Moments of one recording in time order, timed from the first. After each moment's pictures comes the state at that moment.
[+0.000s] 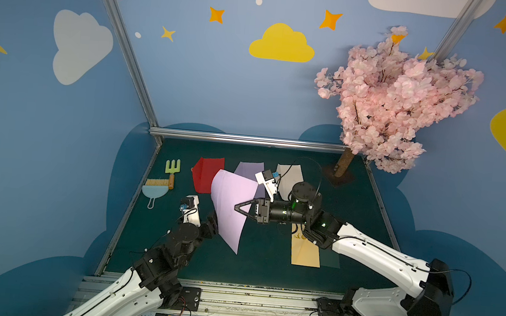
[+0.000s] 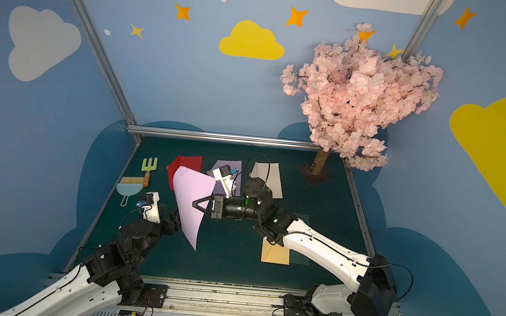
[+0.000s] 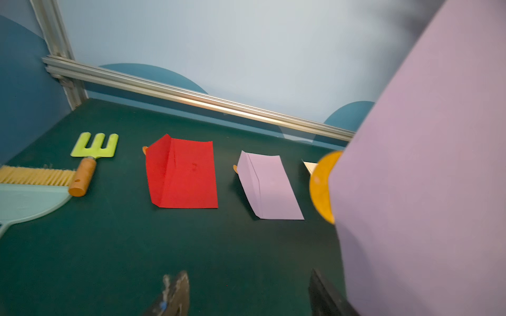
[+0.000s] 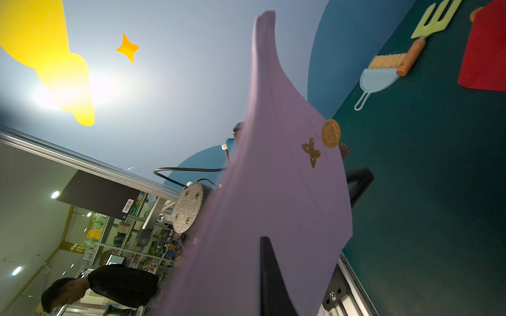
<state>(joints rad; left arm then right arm) -0.73 0.44 0.41 -0.26 -0.50 -0.48 0.99 1.33 1.08 0.17 -0.58 0.94</state>
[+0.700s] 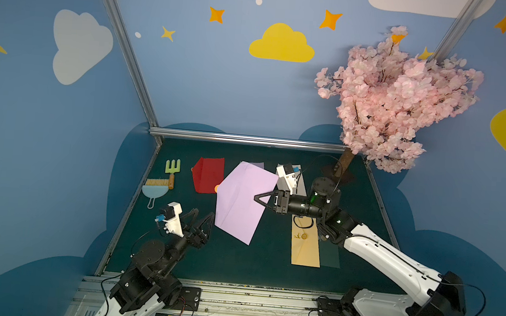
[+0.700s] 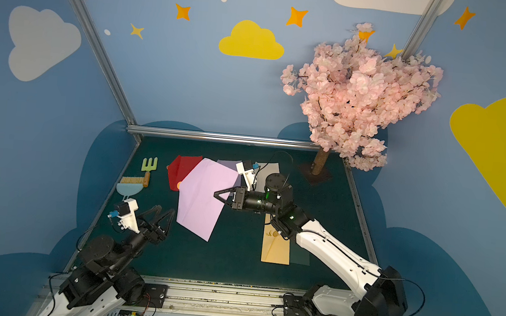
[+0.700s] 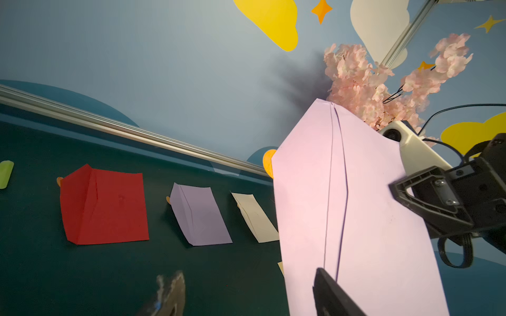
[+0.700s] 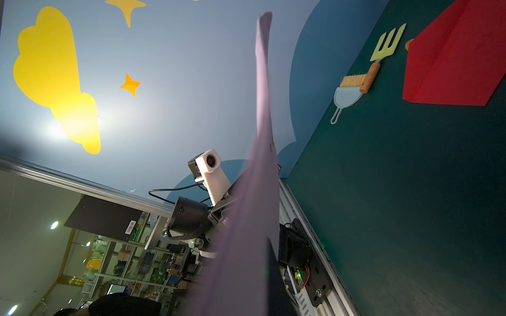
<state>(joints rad) -0.64 0.08 0.40 -0.30 -0.18 -0.49 0.78 1.23 1.00 0.11 -0.70 0.95</state>
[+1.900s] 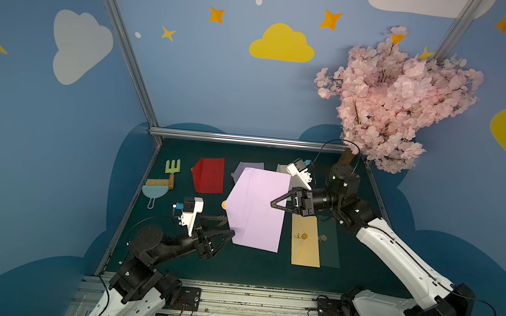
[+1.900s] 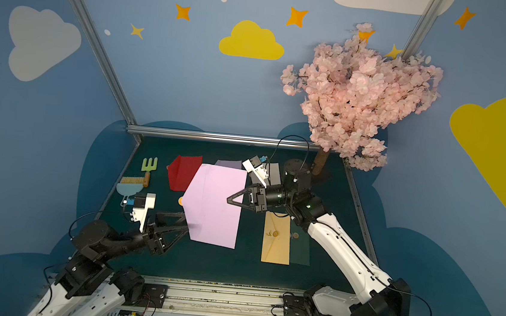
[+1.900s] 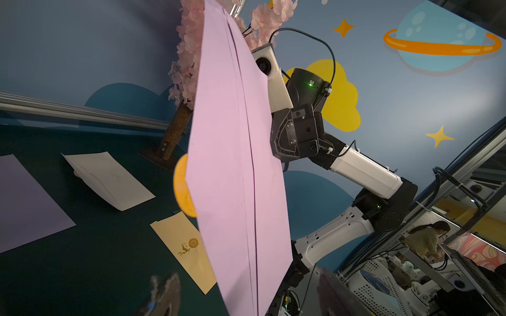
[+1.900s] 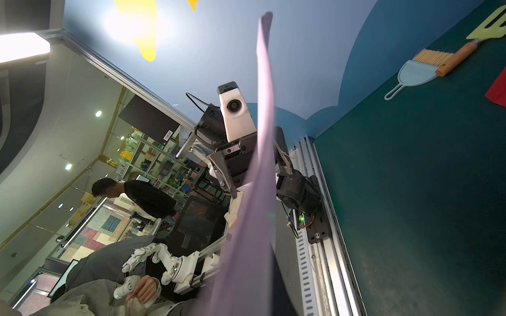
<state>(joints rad) -0.53 0.31 0.56 -0.19 0.56 -0.62 0.61 1.22 1.13 -0.06 -1.22 0.68</state>
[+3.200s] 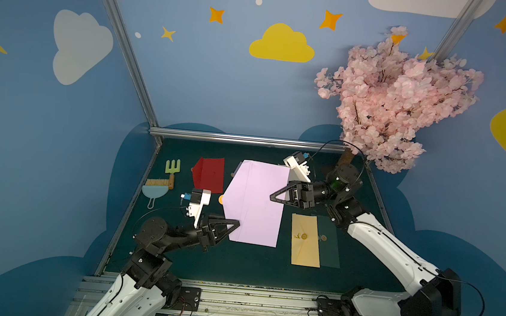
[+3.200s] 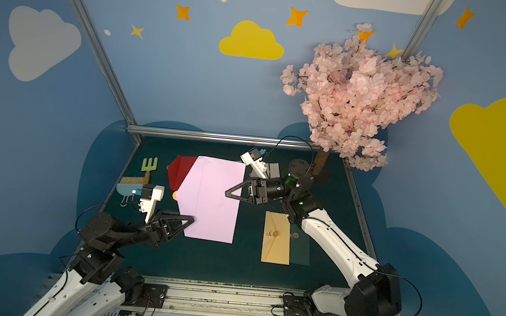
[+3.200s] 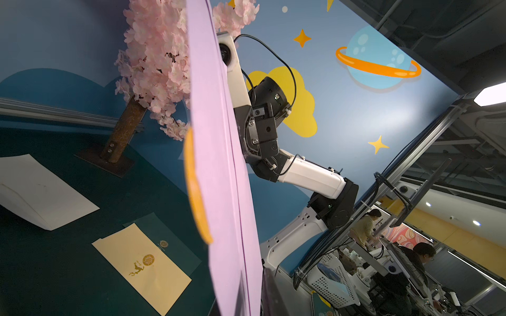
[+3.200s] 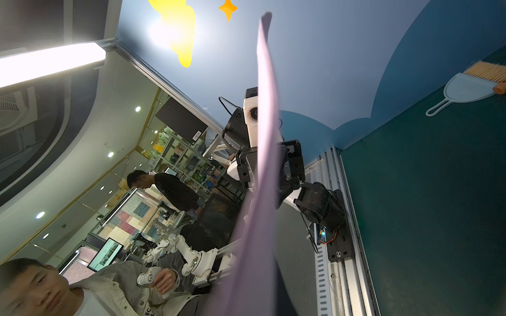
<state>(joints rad) -0.51 0.47 0.54 0.12 0.73 -0.79 0.60 1.31 1.08 0.44 -1.31 1.03</state>
